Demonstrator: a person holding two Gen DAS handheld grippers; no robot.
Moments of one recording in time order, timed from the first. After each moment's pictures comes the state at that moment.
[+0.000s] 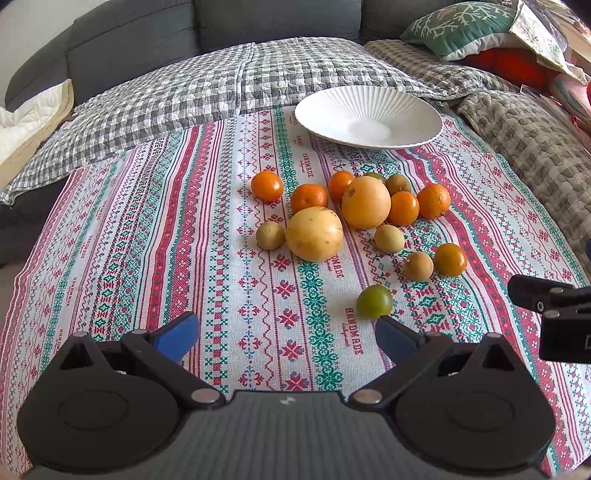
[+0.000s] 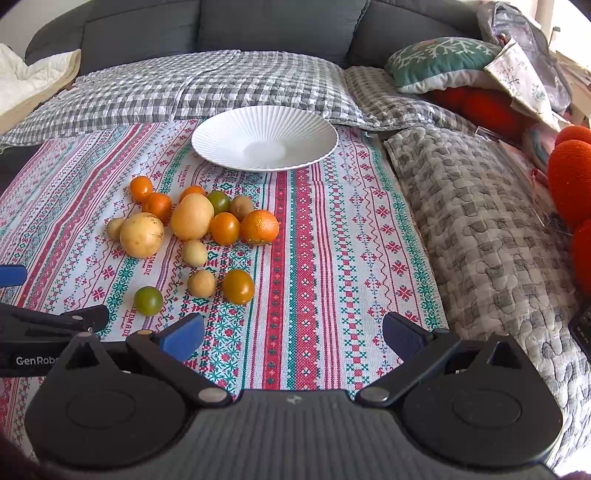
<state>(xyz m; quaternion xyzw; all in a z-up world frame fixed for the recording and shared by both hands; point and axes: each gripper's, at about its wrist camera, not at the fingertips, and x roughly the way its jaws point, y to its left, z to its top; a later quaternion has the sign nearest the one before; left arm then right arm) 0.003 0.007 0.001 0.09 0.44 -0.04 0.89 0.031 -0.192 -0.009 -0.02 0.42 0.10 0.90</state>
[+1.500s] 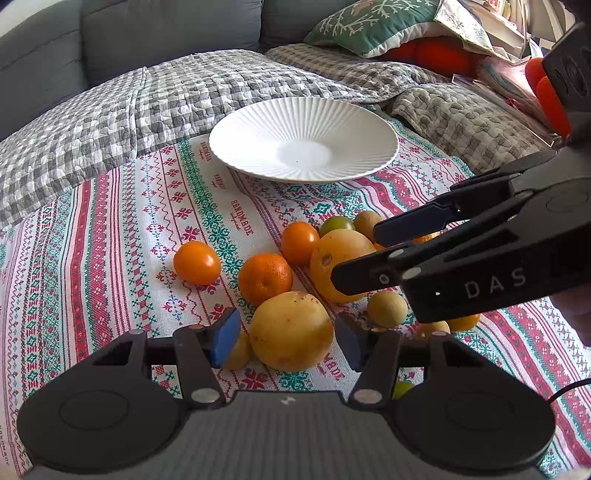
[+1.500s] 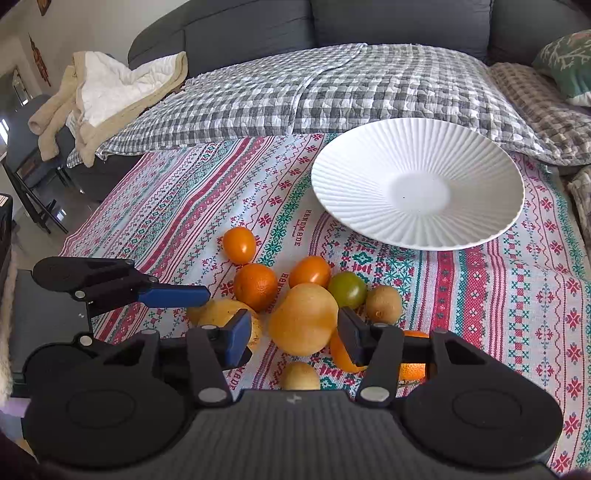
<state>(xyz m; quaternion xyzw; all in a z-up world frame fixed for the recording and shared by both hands) 0.102 0.015 -0.026 0.13 0.41 -0.22 0.88 0.144 -0.136 -0.025 0.03 0.42 0.33 0.84</state>
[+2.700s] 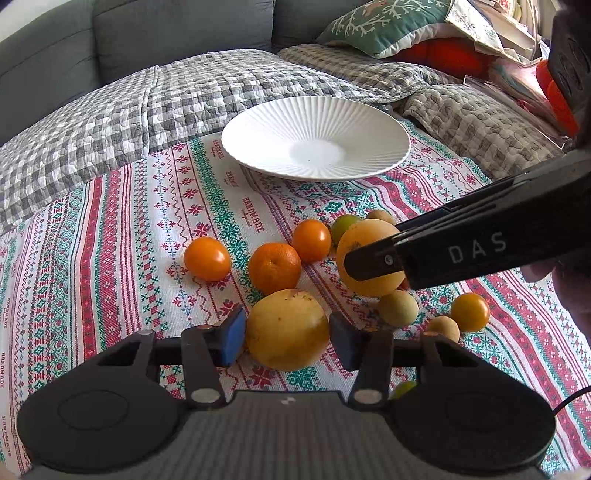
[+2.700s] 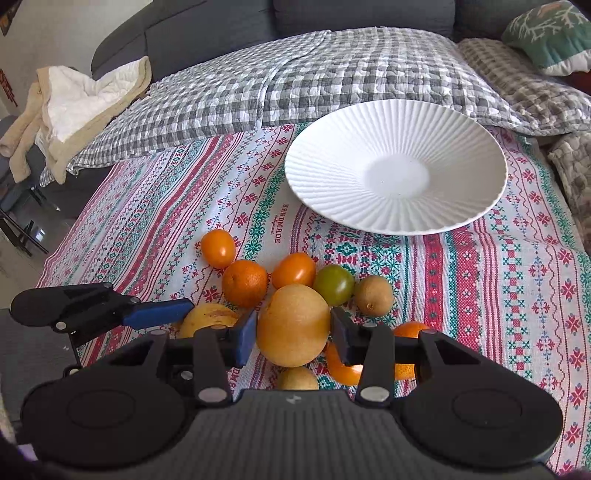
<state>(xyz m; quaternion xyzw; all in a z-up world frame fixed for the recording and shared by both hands) 0.100 0.020 -0.026 0.12 0.41 -0.20 0.88 0.151 -0.137 -0.028 0.07 0.45 0.28 0.84</state>
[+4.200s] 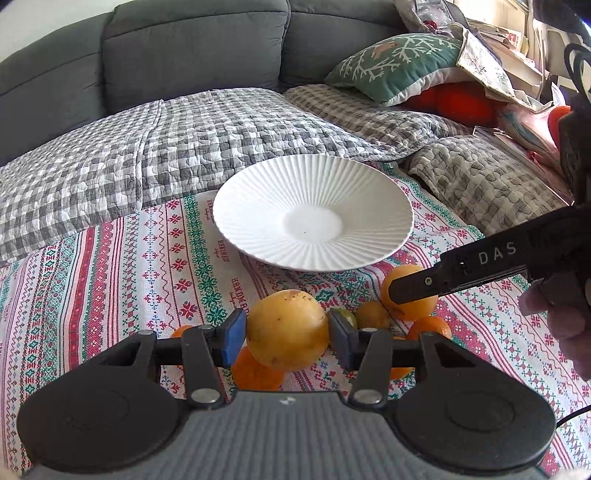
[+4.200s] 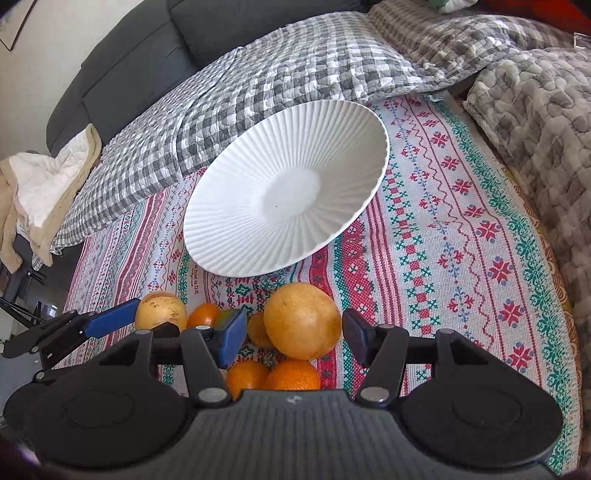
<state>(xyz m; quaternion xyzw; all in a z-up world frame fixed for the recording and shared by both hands) 0.131 -0.012 -0.004 0.10 0.36 -0.20 0.91 0.202 -0.217 -0.044 0.20 0.48 0.23 0.82</state>
